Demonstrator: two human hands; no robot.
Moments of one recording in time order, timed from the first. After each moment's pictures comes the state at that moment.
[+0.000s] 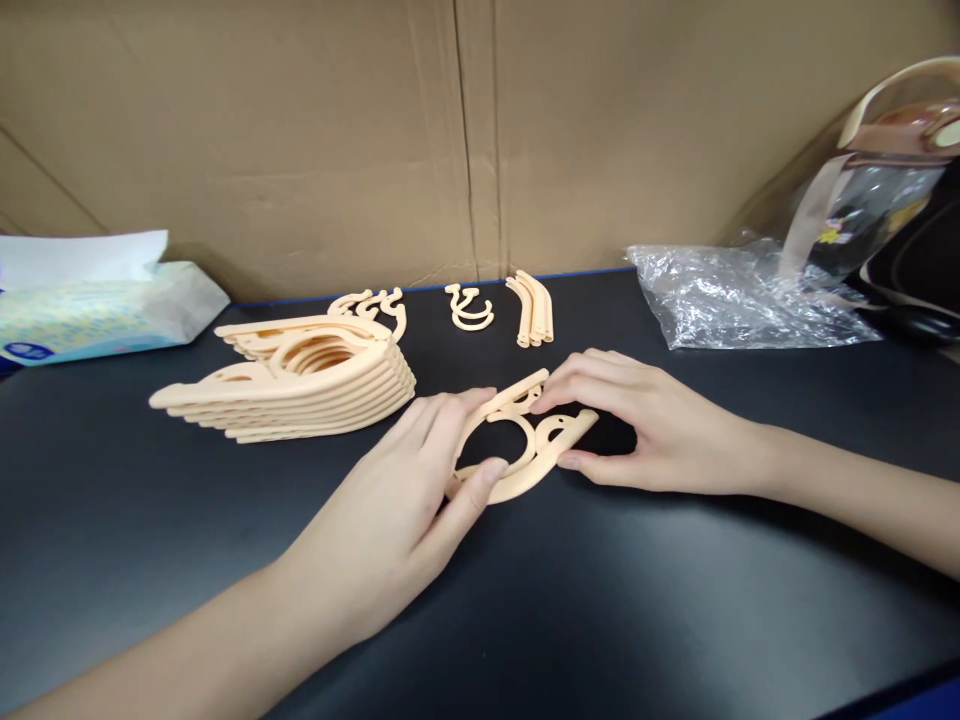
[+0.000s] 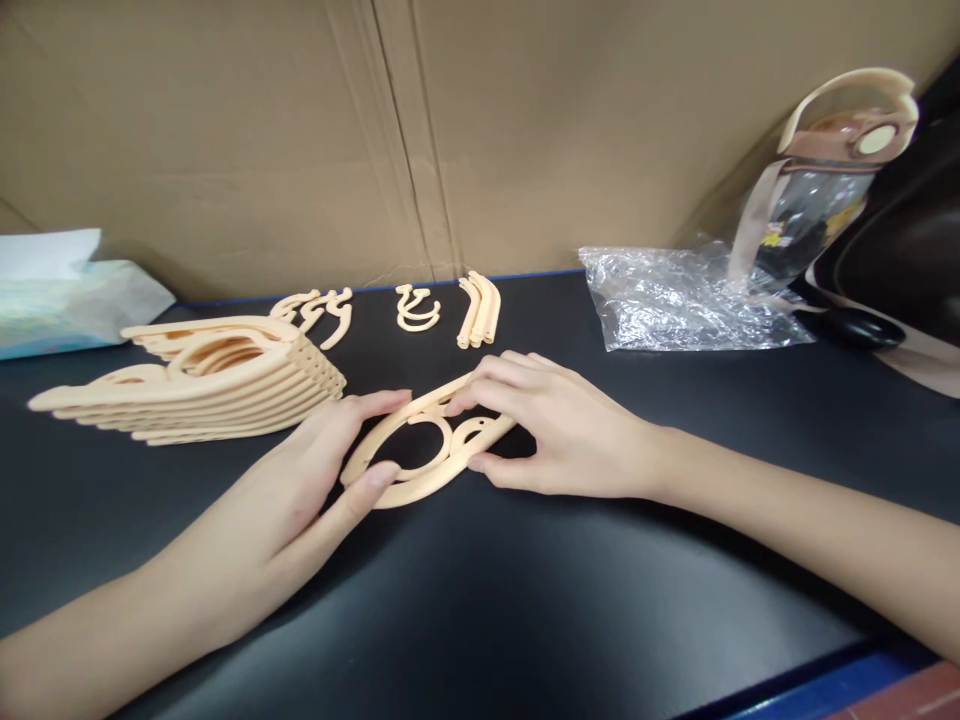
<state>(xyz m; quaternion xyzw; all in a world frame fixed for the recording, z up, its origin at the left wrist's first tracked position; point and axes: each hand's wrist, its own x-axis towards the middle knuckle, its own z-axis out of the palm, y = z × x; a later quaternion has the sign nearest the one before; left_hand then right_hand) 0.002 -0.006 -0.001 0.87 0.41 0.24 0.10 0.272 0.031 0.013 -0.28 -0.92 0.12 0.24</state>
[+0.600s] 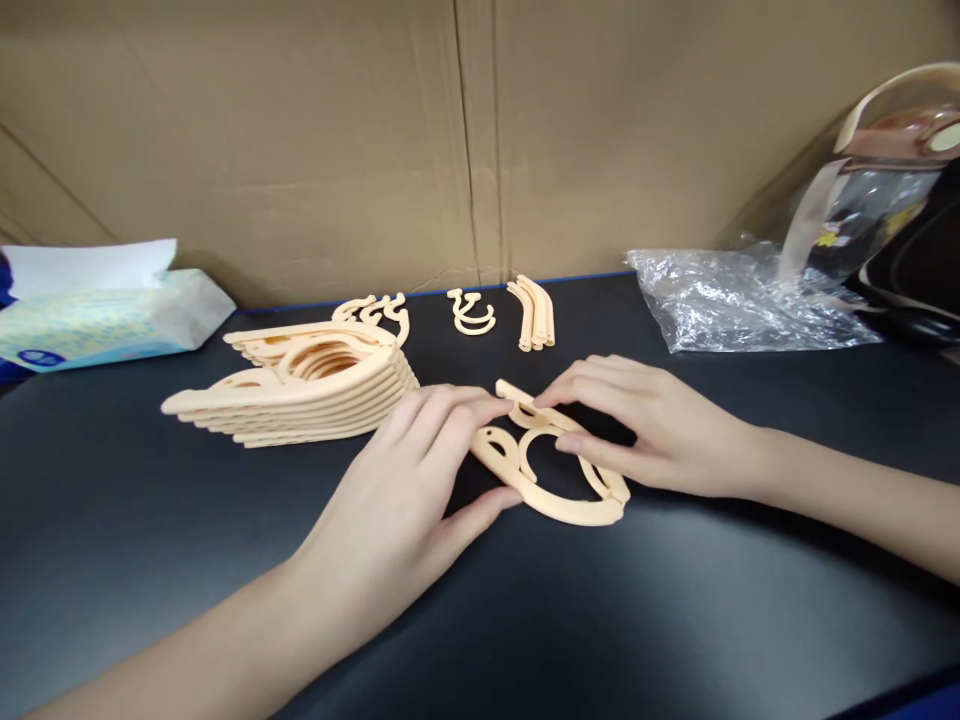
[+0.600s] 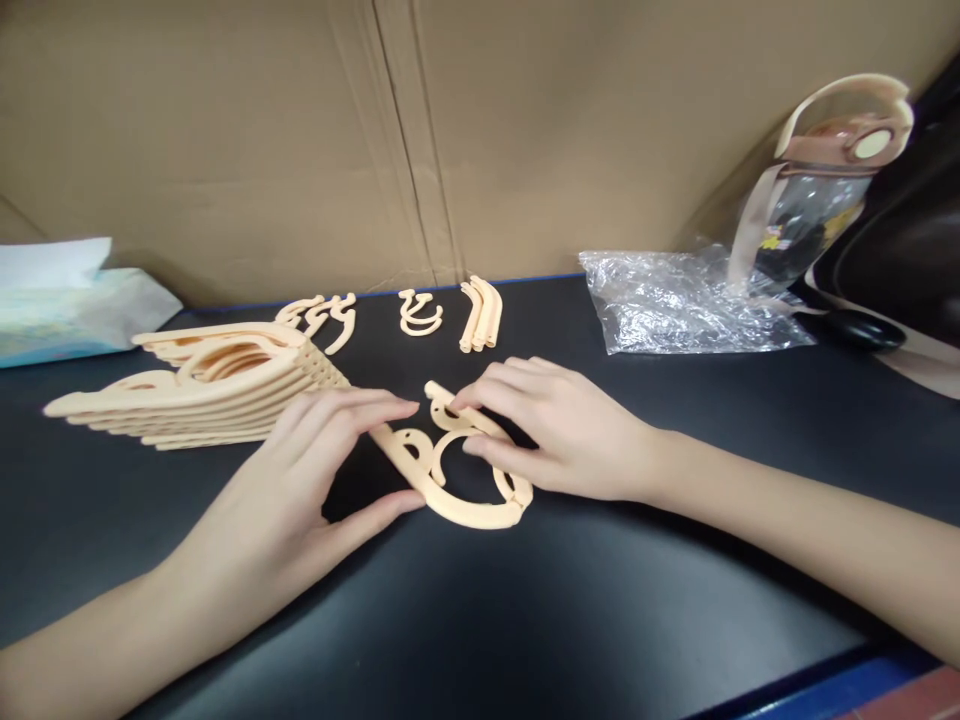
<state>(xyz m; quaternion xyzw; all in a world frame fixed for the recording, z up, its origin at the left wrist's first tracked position) 0.005 -0.005 0.004 0.90 0.35 0.26 -0.01 0.272 0.032 0.014 -0.28 -0.93 0.09 0.23</state>
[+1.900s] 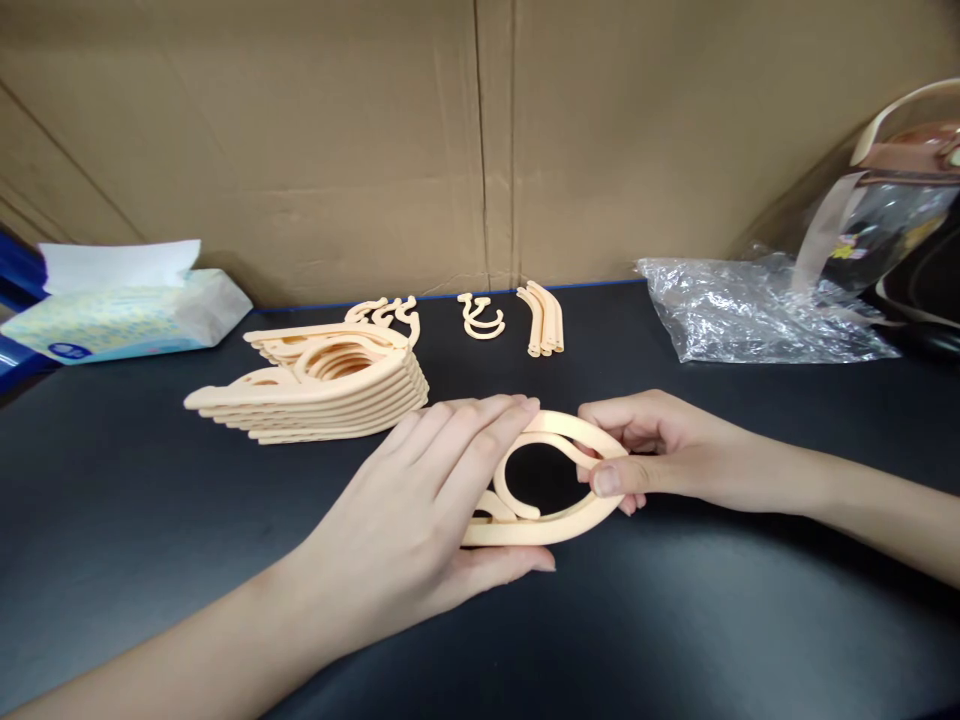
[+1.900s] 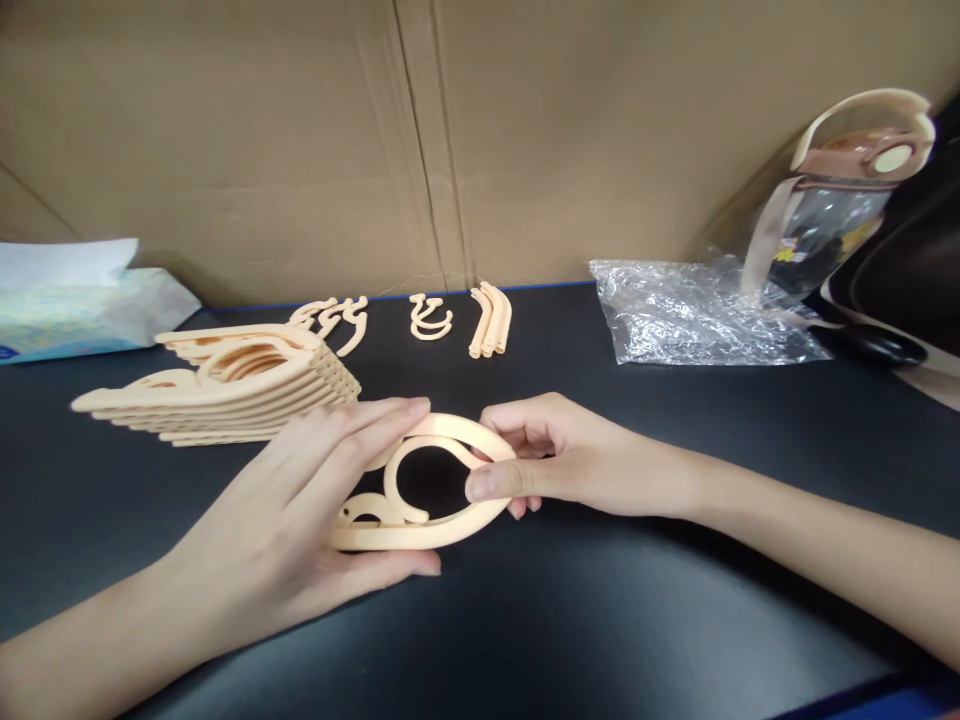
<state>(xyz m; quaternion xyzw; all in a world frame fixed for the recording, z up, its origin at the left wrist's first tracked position) 0.001 -0.008 0.011 0.92 0.28 0.26 -0.10 0.263 0.021 0.027 -0.31 -0.65 0.66 0.19</state>
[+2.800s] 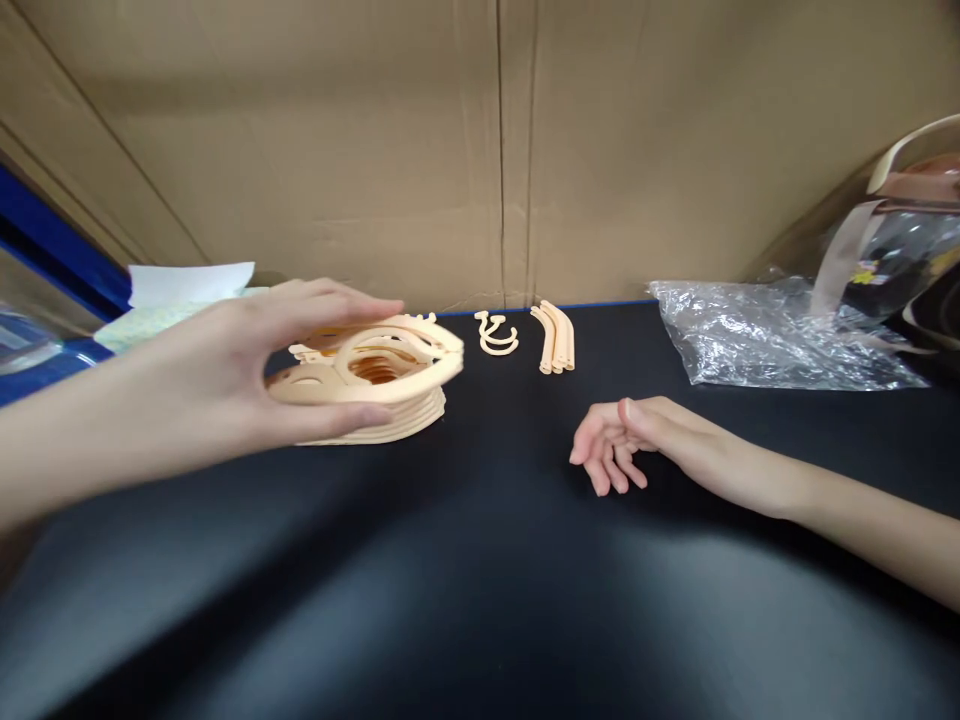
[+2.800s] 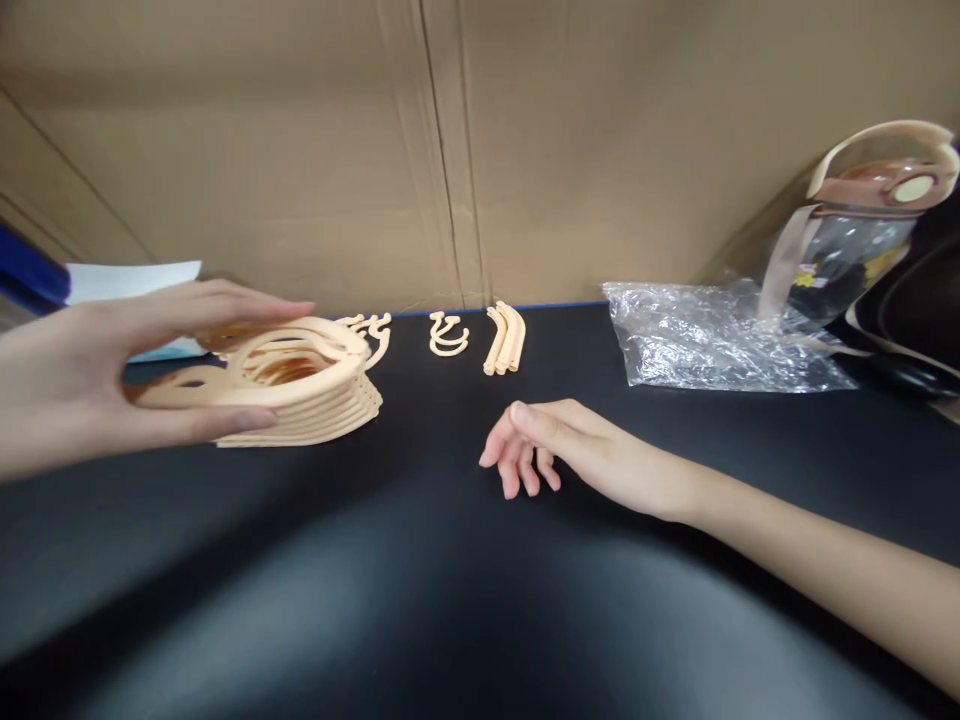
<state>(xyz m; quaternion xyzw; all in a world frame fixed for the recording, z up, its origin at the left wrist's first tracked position) -0.087 0.042 0.107 0.90 0.38 0.19 -0.08 0.273 0.033 0.019 -0.31 -0.70 0.59 0.24</state>
